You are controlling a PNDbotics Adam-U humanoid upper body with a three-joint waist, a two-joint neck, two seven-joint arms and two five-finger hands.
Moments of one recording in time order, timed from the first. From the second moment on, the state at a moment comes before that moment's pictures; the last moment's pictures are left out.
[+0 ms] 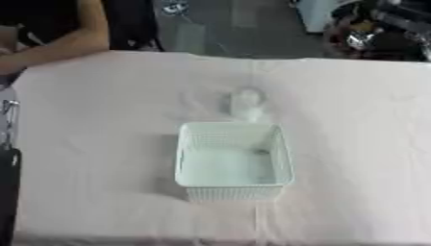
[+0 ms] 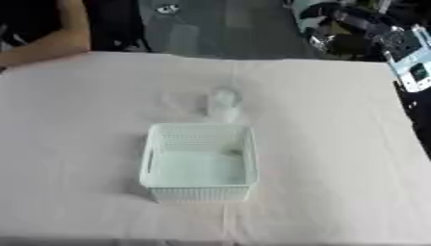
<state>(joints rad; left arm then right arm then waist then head) -0.39 0.38 0.12 -1.99 0.07 -0.51 0.28 -0.96 -0.56 0.14 -0.95 0.46 -0.37 0.55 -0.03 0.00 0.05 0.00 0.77</state>
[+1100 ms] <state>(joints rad) -0.48 0.32 0.07 -1.99 0.14 -0.53 0.21 -1.00 -0.54 0.10 -0.88 0.62 -0.33 0.42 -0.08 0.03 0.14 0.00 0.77</state>
